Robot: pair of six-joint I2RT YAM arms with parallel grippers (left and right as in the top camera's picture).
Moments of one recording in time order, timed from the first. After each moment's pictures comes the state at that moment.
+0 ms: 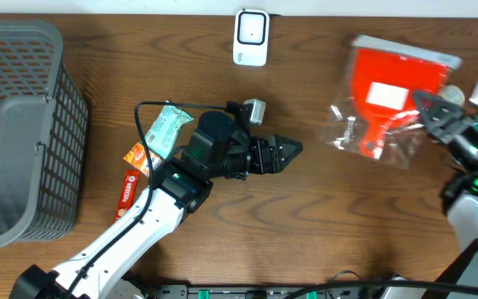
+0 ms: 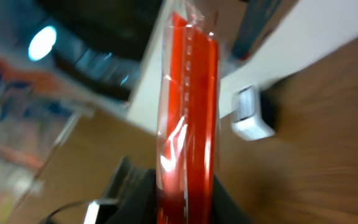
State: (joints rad) left arm -0.62 1.35 0.83 0.15 0.61 -0.78; right arm -0.62 1.43 0.63 0.95 -1.25 1.24
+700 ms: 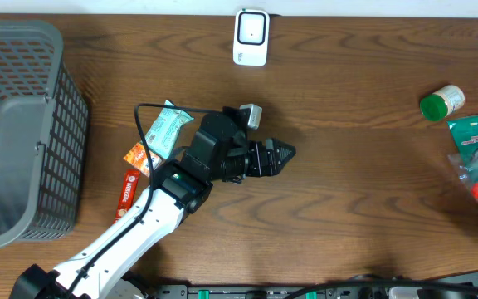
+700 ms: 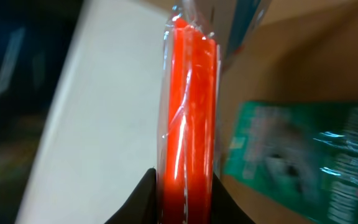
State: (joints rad) left arm -0.62 1.35 0.83 0.05 0.54 -0.73; right arm -1.38 1.43 0.63 0.44 -0.99 0.84
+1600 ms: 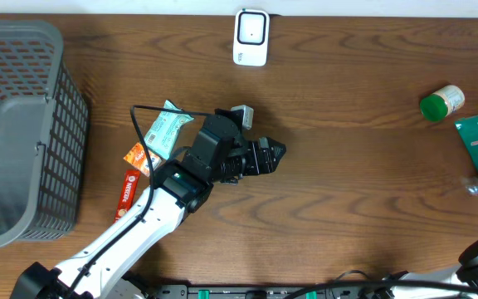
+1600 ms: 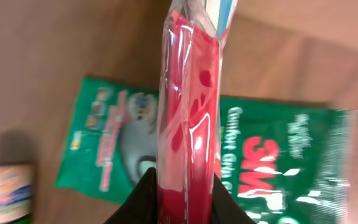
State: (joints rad) left arm -0.62 1.36 0.83 -0.01 0.41 -0.73; right arm -0.91 1.75 1.31 -0.45 0.00 0.29
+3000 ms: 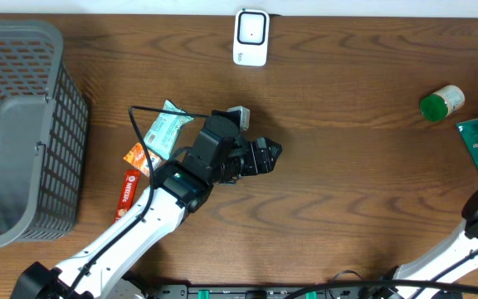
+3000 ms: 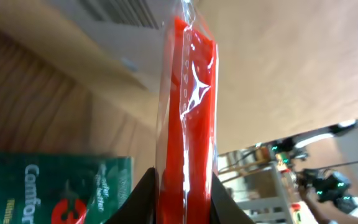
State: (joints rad) left arm -0.62 1.36 0.83 -0.05 0.36 -0.73; right arm -0.64 2.08 1.33 -0.06 1.27 -0.20
